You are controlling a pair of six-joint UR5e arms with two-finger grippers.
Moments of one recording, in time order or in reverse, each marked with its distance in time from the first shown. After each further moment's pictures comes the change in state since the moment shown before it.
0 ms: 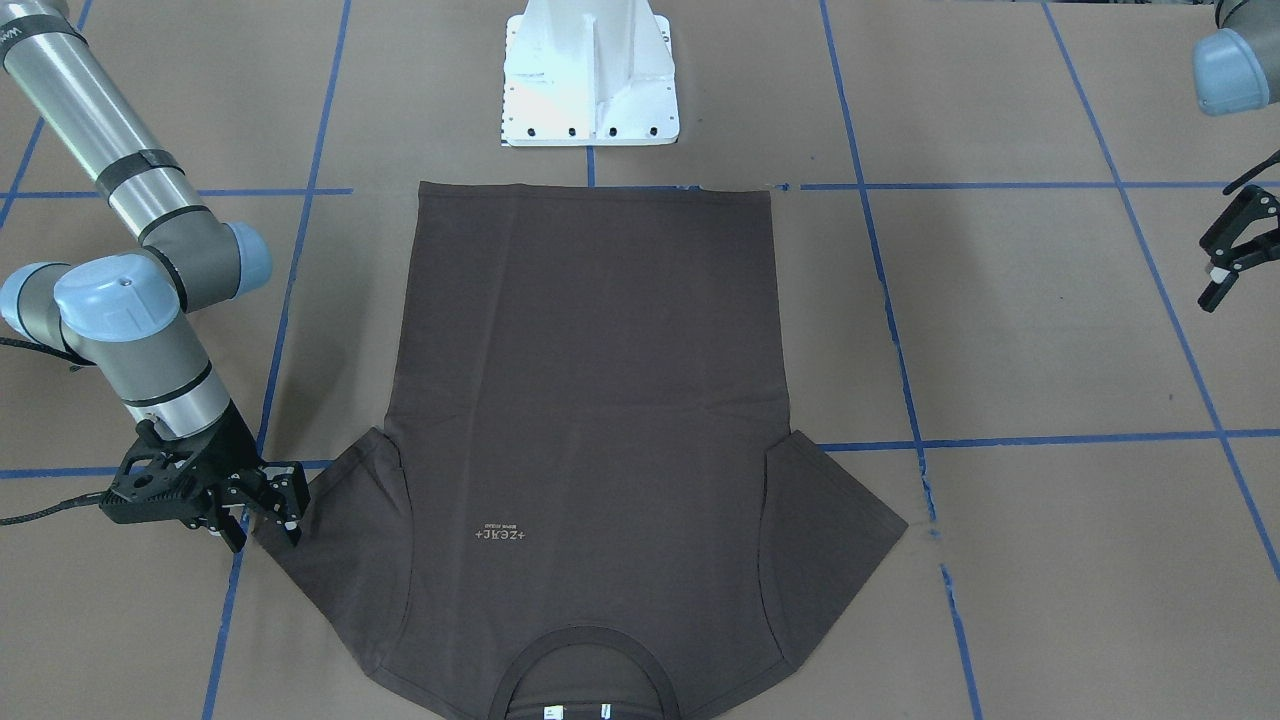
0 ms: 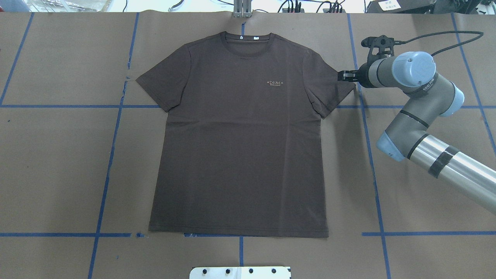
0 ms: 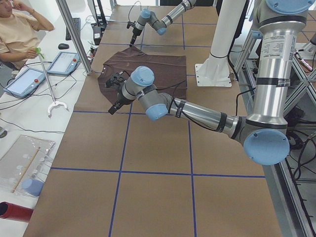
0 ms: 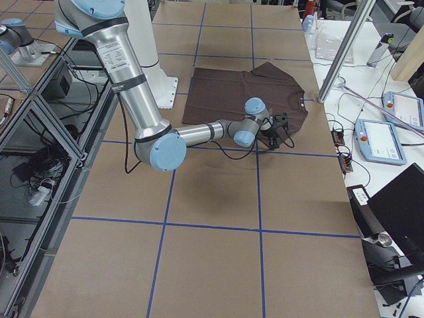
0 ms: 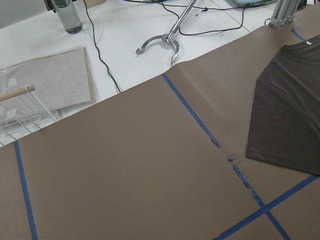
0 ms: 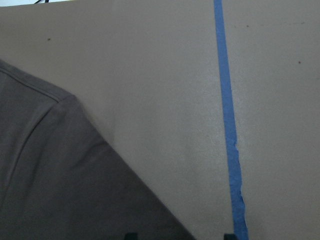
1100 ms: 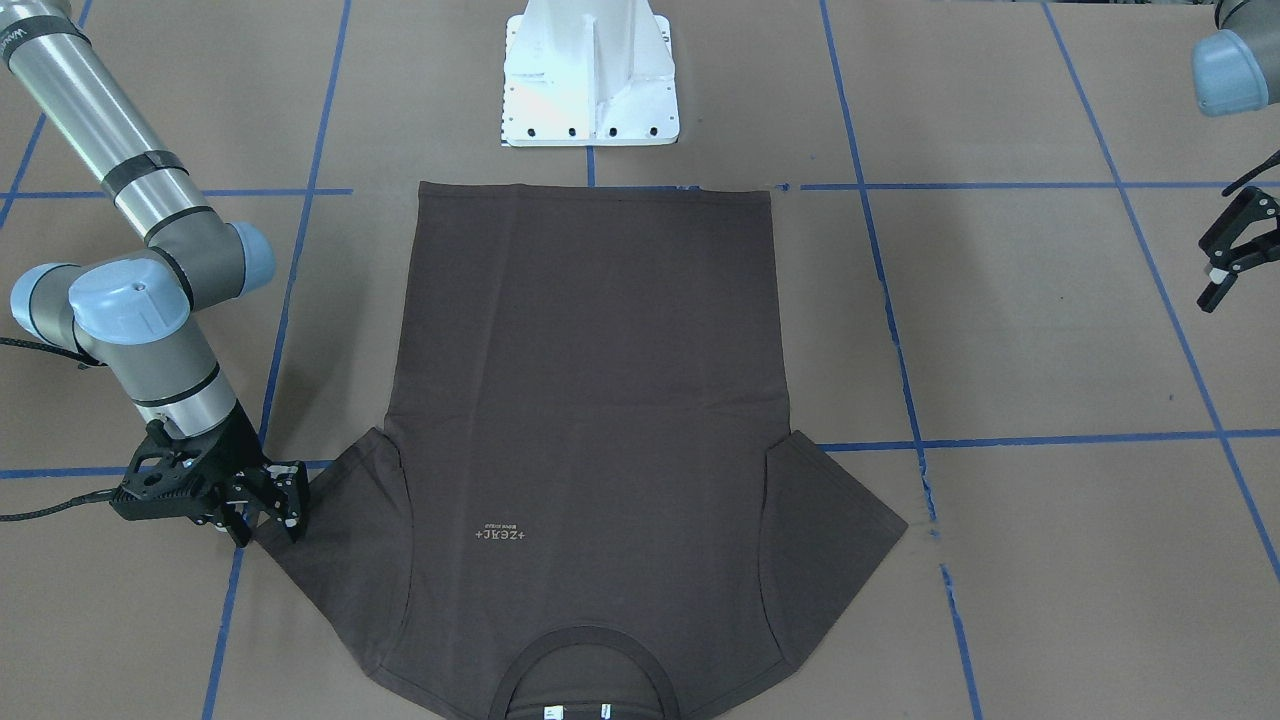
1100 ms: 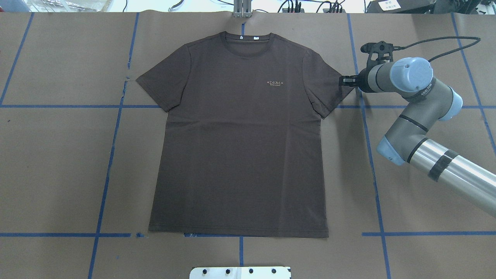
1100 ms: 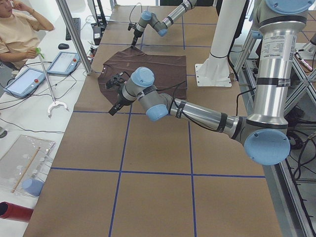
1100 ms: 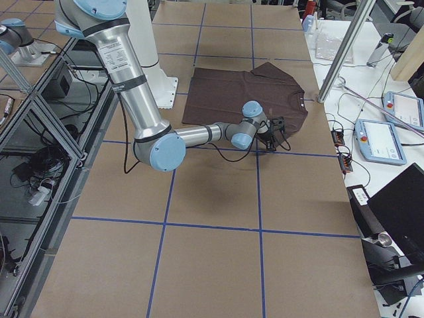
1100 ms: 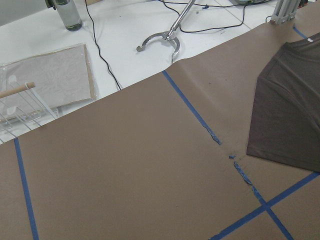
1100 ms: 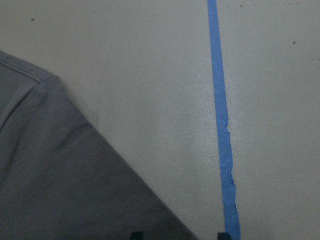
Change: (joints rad) left arm 0.002 0.005 0.003 0.000 0.001 0.002; right arm -0.012 -0.006 -0.017 0.000 -0.007 0.002
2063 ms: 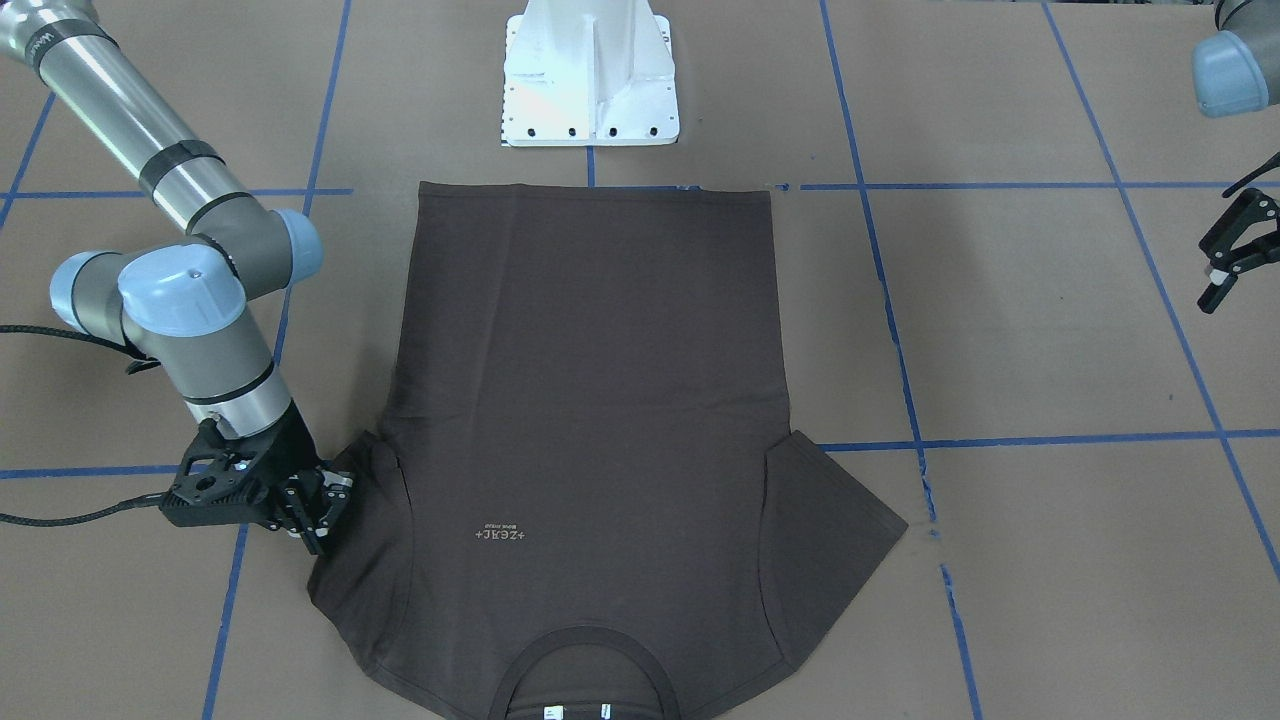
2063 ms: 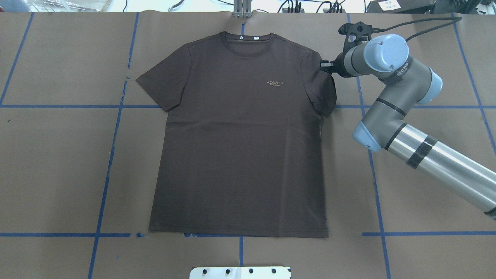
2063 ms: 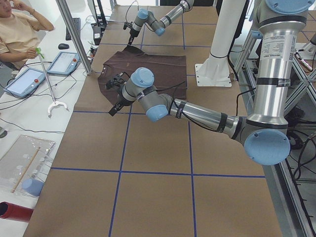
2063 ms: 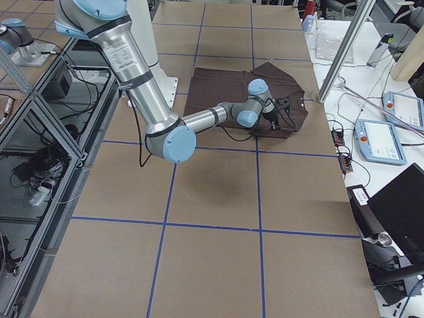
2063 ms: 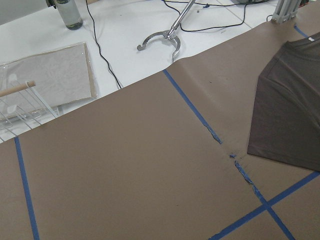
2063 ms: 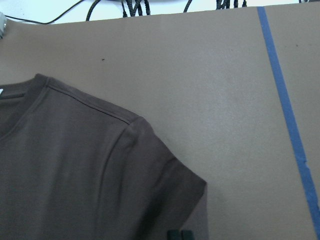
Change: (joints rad) left arm 0.000 0.000 0.004 0.000 -0.001 0.000; right arm -0.018 0.132 0.082 -0.214 -0.016 0.050
